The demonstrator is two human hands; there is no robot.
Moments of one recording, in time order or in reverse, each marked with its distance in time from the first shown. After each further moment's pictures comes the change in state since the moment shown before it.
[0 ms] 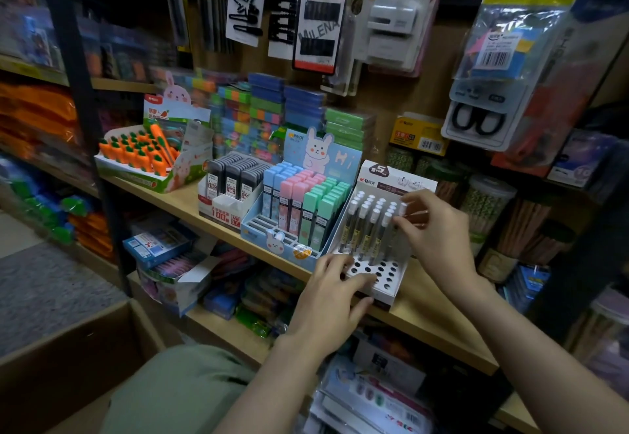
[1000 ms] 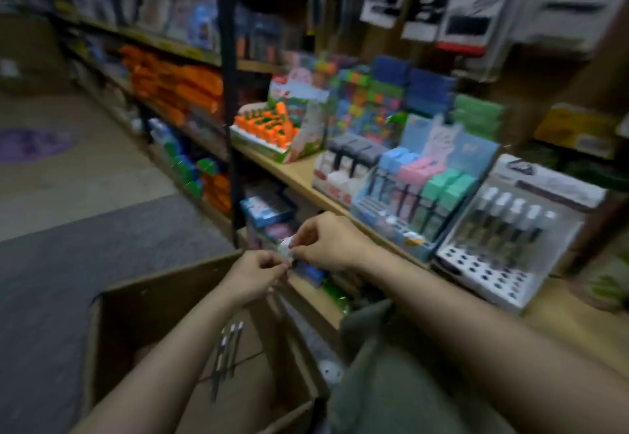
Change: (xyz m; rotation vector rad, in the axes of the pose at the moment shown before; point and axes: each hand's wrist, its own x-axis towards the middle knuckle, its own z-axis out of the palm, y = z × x) left_hand -0.120 -0.157 -0.125 -0.623 0.077 -0.940; right_hand -0.042 -0.216 0.140 0.203 -1.021 -0.086
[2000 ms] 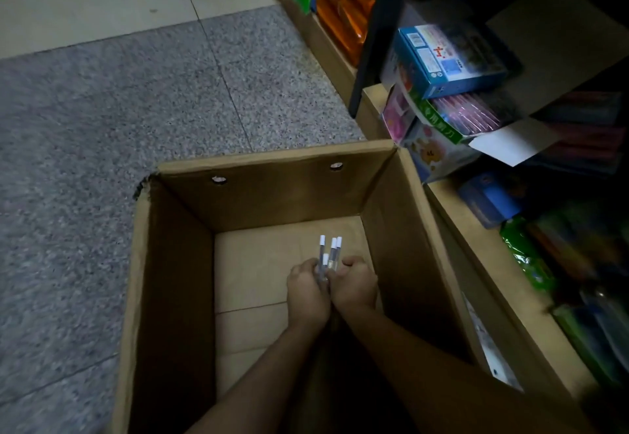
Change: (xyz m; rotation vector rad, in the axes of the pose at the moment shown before) left_hand 0.087 -0.321 0.008 0.193 0.462 -0.461; right_hand 0.157 0.097 0.413 0.206 -0.136 0.729
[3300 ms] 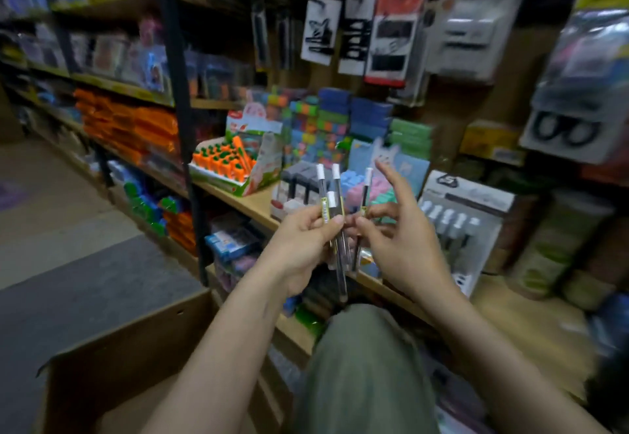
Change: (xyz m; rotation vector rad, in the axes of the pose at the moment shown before) left_hand -0.321 0.369 -0.121 -0.730 -0.831 0.610; right_hand -0.314 0.061 -0.454 0.451 0.650 -0.881
